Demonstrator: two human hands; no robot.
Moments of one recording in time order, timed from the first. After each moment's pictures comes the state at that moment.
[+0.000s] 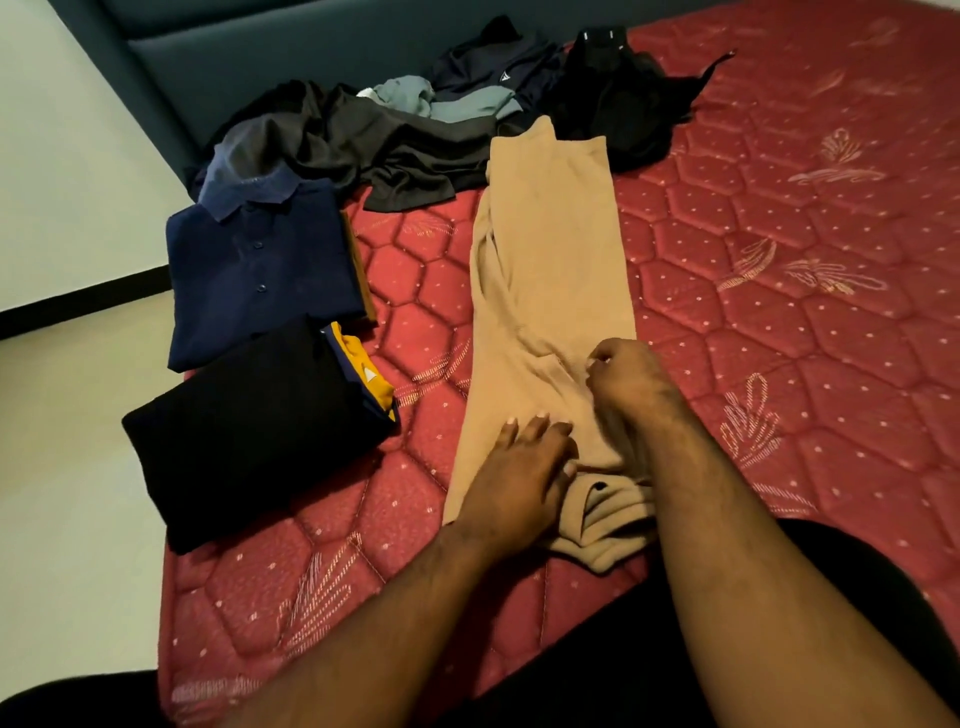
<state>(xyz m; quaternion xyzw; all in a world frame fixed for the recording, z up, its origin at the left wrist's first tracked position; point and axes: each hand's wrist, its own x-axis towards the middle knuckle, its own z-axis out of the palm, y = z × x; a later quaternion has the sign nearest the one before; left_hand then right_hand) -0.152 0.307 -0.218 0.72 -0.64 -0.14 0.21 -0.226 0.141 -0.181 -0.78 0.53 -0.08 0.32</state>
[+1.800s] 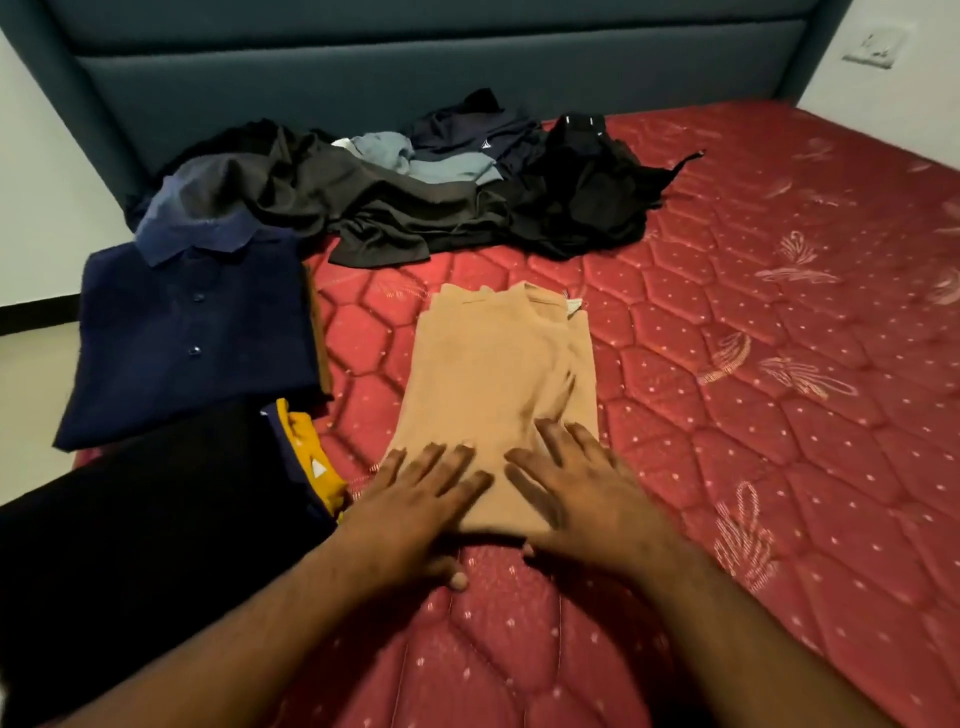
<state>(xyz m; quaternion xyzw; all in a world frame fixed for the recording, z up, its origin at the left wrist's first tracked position) -0.036 0.280 -0.200 0.71 -0.69 -0.09 -0.06 -0.226 0.149 -0.177 -0.95 0.29 0.07 0.12</state>
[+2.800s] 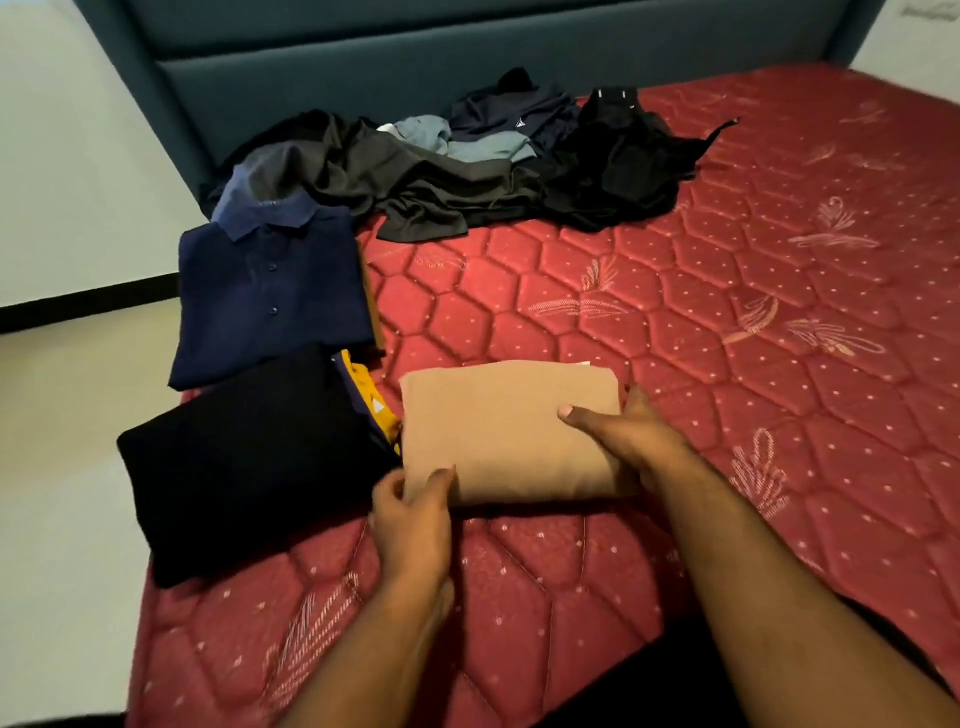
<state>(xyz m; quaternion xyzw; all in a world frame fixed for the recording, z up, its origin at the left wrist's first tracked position) -0.111 0.344 -0.203 0.73 0.03 -0.23 0.64 -0.222 0.152 -0.179 -0.61 0.55 -0.15 0.55</state>
